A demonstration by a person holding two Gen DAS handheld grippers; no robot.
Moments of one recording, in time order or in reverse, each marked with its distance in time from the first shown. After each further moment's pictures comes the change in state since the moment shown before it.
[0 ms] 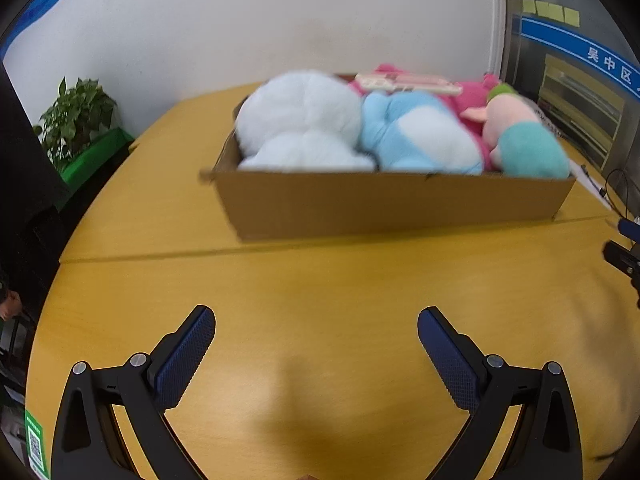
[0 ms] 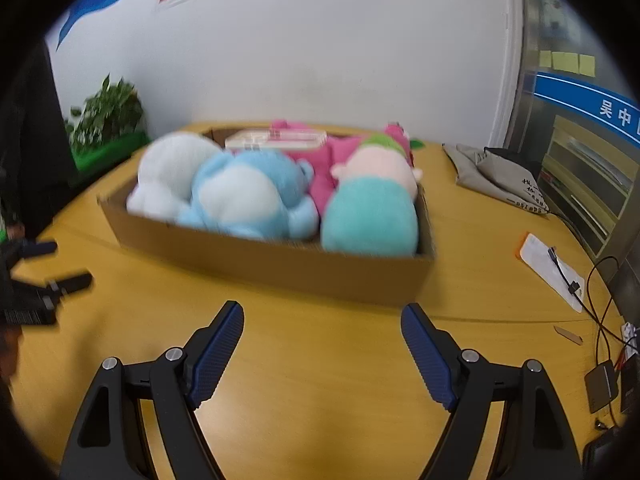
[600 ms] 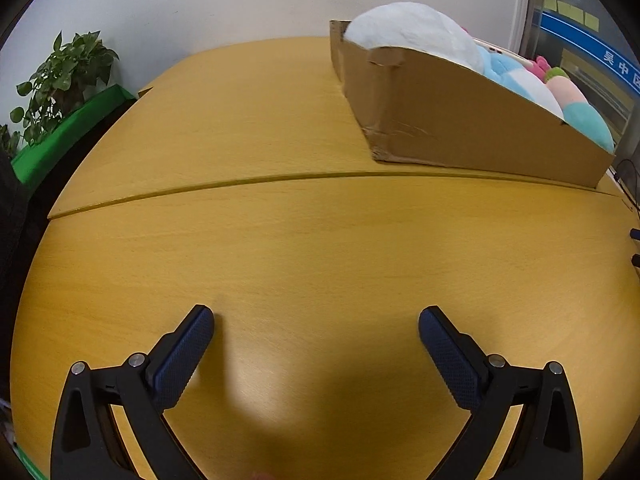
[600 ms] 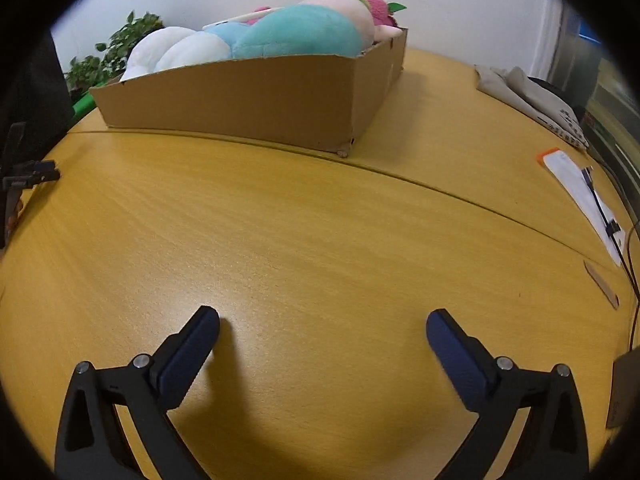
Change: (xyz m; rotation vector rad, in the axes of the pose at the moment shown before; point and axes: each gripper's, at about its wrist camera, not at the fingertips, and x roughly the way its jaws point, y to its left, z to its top) left arm 0.066 0.130 -0.037 -0.014 0.074 -0.077; right arm 0.054 -0.100 -0.080 -0.095 0.208 0.184
